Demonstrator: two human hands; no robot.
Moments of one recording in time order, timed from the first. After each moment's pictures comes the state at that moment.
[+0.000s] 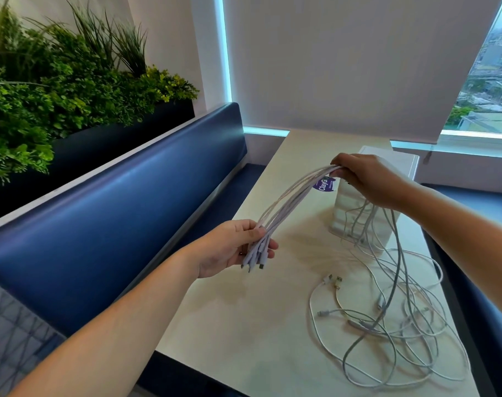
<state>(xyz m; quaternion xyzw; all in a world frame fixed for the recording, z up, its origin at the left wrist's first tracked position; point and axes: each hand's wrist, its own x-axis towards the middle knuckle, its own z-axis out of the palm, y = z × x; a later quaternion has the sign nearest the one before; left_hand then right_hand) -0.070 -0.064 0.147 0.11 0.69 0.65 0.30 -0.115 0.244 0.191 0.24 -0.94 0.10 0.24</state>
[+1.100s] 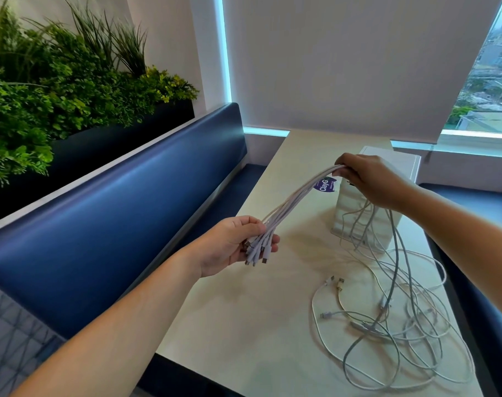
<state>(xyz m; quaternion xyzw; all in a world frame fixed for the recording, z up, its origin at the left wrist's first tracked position) -0.074 -0.066 0.151 0.10 0.67 0.68 0.28 -0.126 0.246 0.183 0.21 -0.94 0.13 0.24</state>
